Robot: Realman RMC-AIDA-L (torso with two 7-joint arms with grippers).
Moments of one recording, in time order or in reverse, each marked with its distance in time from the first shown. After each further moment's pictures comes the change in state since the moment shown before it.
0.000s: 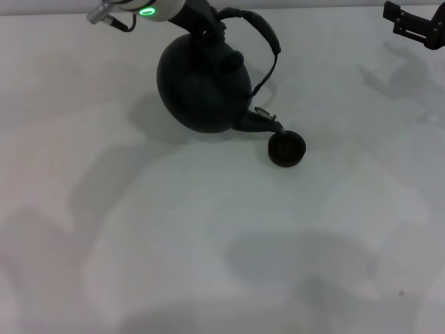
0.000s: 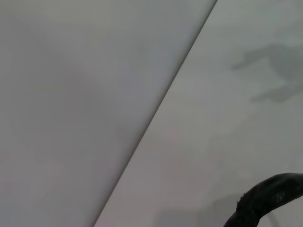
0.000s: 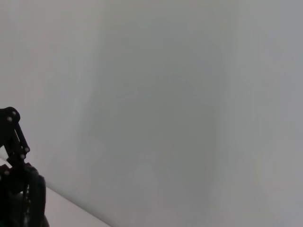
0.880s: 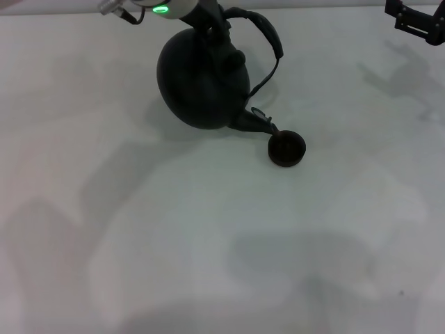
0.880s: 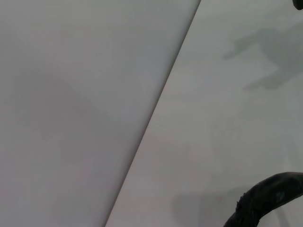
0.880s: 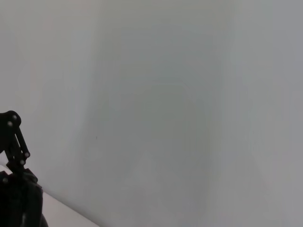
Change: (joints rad) left arm -0.051 -0.003 0.053 -0.013 0.061 0.018 -0.005; right arm 0.003 -0.002 0.002 0.000 0.010 -0.003 0.001
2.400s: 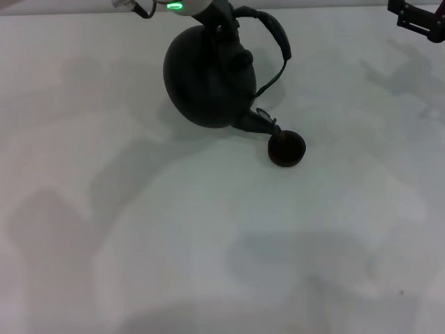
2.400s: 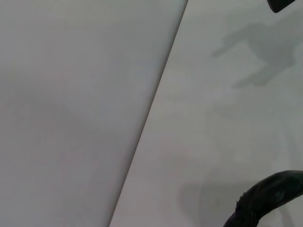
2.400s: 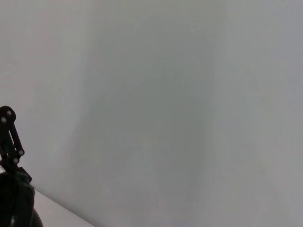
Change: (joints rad) left arm -0.049 0.000 0.033 -0.015 0.015 0.020 -0.006; right arm 0.003 0.000 0.000 0.000 0.003 -0.023 -0.002
